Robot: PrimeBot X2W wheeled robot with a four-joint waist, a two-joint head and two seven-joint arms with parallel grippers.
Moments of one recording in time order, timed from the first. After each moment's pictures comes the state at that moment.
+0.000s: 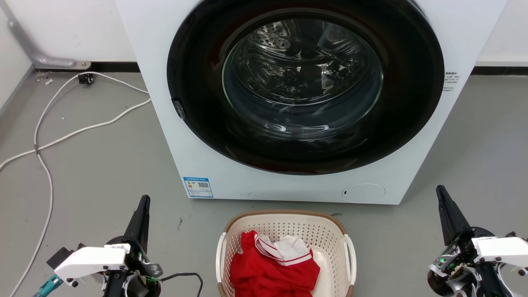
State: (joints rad) left arm -0.11 0.05 0.11 0.25 -1.61 -0.13 0.11; right arm -0.10 -0.05 -0.11 0.25 1.62 0.13 0.11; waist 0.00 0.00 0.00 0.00
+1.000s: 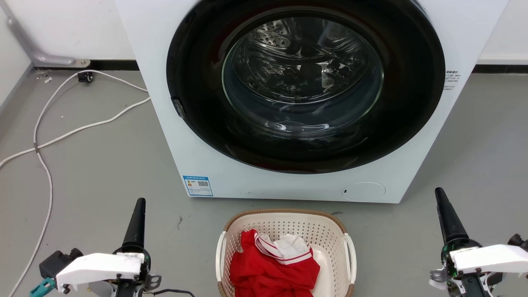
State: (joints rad) left arm -0.06 0.05 0.10 0.20 -1.30 -0.09 0.02; right arm -0.05 -0.05 -0.09 0.20 1.25 0.13 0.02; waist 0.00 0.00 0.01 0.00
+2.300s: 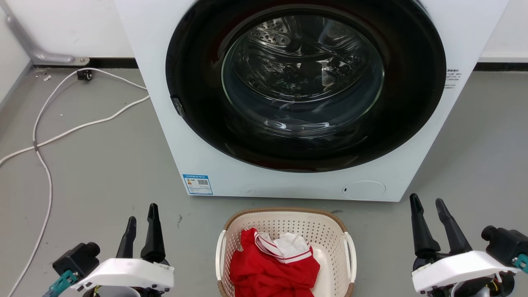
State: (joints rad) left arm 0.00 0.05 0.03 0.14 -0.70 -0.02 -0.12; right arm 0.01 -0.05 0.00 0.11 0.49 0.13 -0.12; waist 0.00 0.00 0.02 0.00
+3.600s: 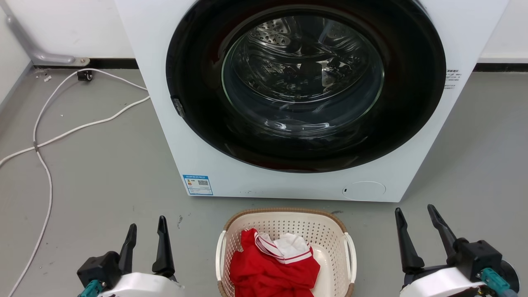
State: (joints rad) left arm 0.04 0.05 0.00 0.16 -0.37 0.00 -0.22; right arm 0.05 -0.05 0.03 0.11 0.10 0.13 -0.21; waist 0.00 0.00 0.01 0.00
